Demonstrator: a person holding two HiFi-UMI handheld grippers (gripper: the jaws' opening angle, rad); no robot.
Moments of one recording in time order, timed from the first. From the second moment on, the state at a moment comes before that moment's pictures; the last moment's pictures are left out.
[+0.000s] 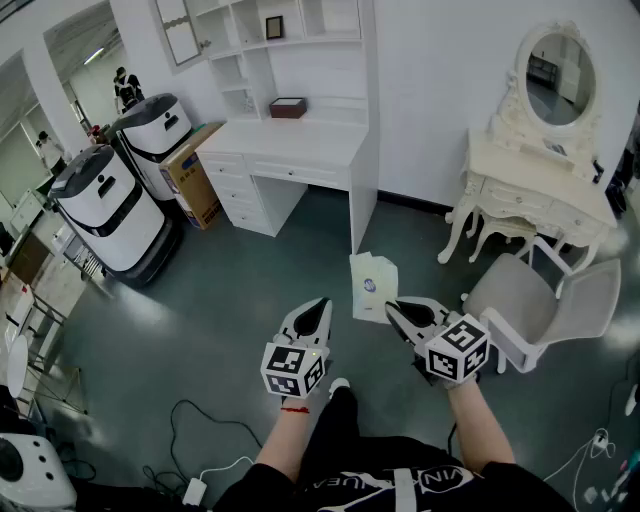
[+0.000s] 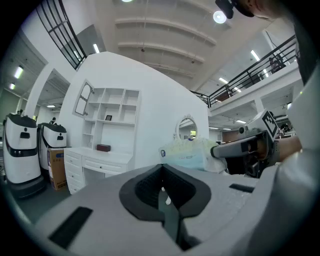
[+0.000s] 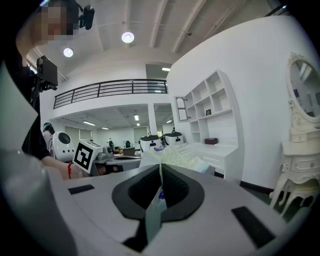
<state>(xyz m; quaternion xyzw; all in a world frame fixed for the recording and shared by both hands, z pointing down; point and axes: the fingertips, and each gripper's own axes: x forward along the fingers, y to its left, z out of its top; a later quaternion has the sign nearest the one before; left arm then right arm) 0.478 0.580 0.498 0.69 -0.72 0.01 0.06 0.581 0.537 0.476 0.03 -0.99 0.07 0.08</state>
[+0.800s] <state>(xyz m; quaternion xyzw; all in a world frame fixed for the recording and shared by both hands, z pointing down) 0.262 0.403 0.520 0.70 -0.71 0.02 0.08 0.365 0.363 0.509 0.05 -0.99 0.11 0.10</state>
